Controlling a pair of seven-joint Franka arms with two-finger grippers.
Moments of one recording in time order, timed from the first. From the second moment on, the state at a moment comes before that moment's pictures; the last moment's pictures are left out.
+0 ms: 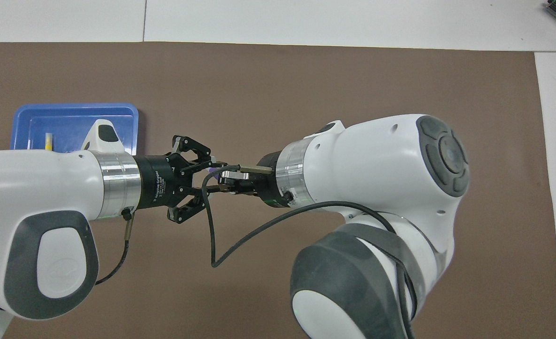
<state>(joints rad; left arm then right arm) -0.13 -0.19 -0.29 -2.07 -0.76 2.19 -1.34 0.12 0.12 0.51 -1.66 0.53 2.12 0.54</state>
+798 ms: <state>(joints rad) -0.07 -0.20 -0.28 -2.07 -0.76 2.09 -1.21 0.12 0.13 0.51 -1.66 0.54 2.13 0.55</state>
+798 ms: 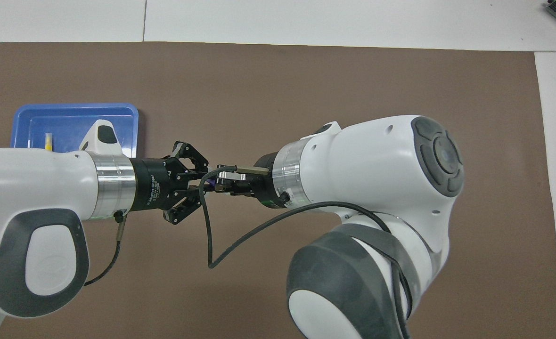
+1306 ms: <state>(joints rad) 0.04 -0.22 -0.27 -2.11 -0.66 1.94 -0.85 0.10 0.12 0.50 -1.66 0.52 2.09 0.48</state>
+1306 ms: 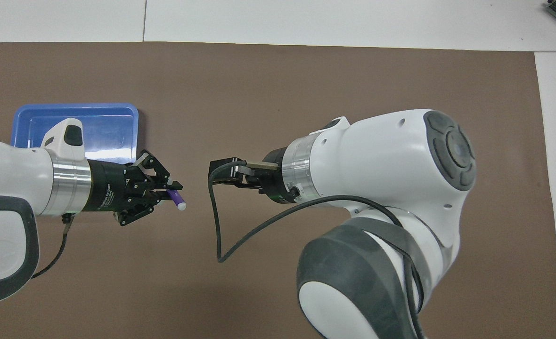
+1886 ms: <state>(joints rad) 0.23 -0.31 -0.26 -2.29 -0.34 2.00 -0.15 -0.09 0.11 0.49 -1.67 0.17 1.95 -0.17</state>
